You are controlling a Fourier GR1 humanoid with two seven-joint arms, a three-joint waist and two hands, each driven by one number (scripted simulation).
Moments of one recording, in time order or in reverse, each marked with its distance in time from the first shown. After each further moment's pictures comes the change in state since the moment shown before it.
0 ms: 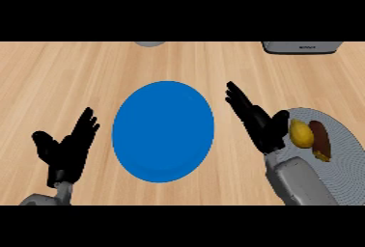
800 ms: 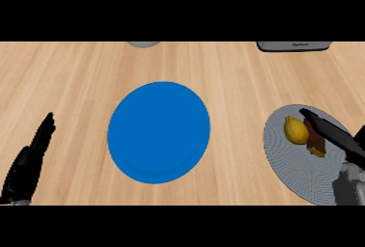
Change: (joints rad) left arm 0.113 0.218 0.032 -0.006 -0.233 -0.001 -0.227; right arm 0.207 -0.030 -0.500 -0.176 0.105 -0.556 -0.386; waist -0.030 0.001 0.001
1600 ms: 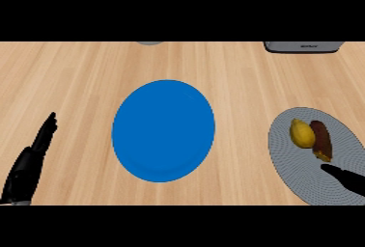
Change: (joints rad) left arm 0.006 -0.024 0.026 0.009 -0.048 -0.046 -0.046; right arm 0.366 -0.297 0.111 -0.321 0.258 0.108 0.537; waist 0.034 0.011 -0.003
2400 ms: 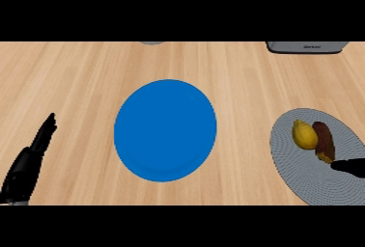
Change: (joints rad) left arm 0.005 -0.025 0.046 0.018 -0.030 -0.059 -0.022; right arm -0.209 -0.200 0.035 0.201 -0.002 0.389 0.409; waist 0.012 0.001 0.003
